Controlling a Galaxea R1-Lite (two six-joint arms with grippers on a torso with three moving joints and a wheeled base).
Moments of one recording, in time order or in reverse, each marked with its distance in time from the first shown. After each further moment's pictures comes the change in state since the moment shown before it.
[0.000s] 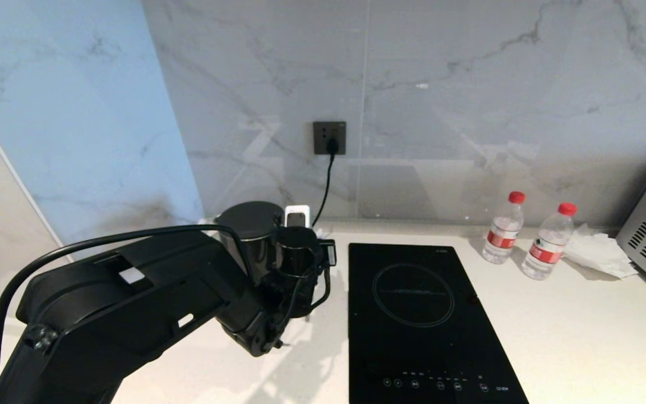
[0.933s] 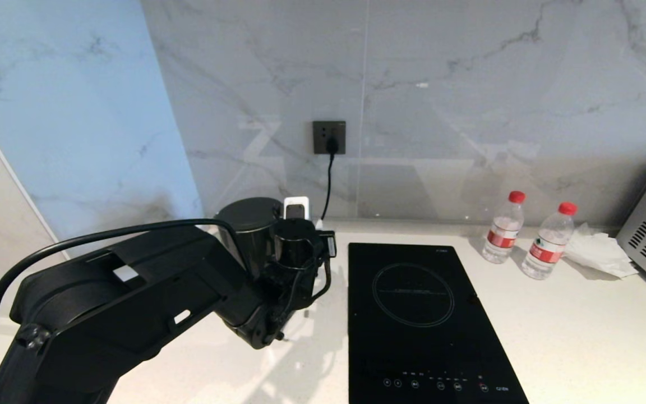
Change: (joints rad) left arm 0.015 -0.012 -0.038 0.003 0.000 0.017; right arm 0.000 0.000 0.000 0.001 0.000 0.000
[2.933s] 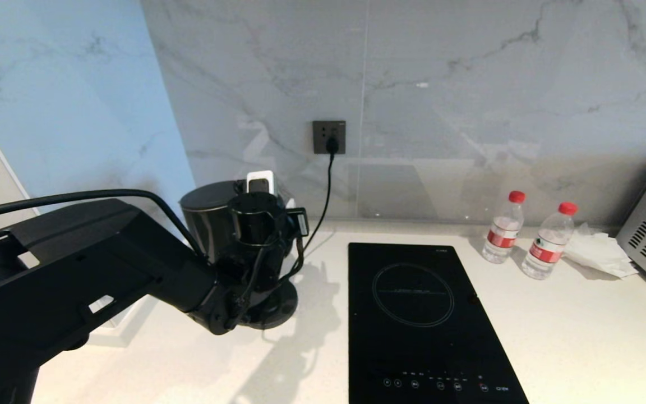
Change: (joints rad) left arm 0.081 -0.182 0.123 0.024 -0.016 0.000; right arm 0.000 0.000 0.000 0.000 -0.001 0.000
